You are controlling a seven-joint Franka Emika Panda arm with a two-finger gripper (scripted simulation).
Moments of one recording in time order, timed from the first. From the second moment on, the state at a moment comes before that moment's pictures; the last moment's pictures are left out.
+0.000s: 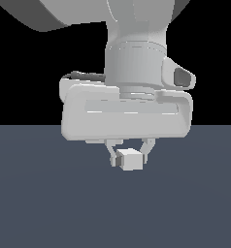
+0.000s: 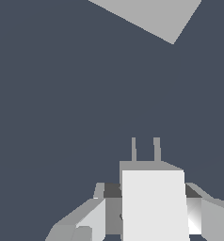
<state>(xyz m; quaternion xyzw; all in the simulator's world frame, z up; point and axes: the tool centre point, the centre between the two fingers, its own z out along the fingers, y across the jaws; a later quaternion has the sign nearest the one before) -0.094 -0.022 0.043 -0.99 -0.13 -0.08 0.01</state>
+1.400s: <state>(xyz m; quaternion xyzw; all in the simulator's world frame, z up) -0.061 0.045 0.092 -0.99 0.10 -0.08 -0.01</state>
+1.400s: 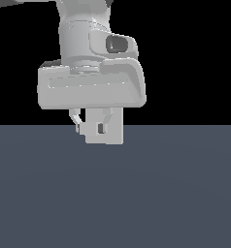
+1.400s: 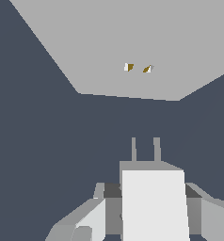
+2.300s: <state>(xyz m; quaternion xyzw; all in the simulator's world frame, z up) -0.052 0.053 0.100 -0.99 0.14 -0.08 -0.01</state>
